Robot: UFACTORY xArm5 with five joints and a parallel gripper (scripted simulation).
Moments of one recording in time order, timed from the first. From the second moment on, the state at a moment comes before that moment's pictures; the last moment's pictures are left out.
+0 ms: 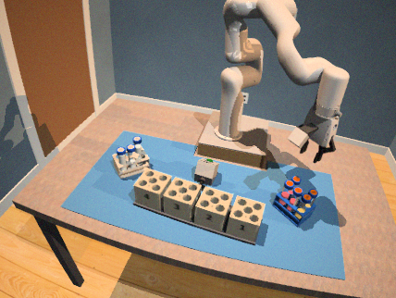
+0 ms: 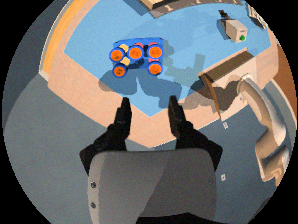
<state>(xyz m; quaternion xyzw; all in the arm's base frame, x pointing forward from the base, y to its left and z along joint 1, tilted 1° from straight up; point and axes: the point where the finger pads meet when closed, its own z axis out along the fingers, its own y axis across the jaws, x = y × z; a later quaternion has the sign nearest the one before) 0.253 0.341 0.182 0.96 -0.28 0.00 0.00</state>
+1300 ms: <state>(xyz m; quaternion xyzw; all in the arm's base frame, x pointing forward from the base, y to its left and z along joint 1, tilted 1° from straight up) 0.287 0.395 0.166 0.96 -0.28 0.00 0.00</state>
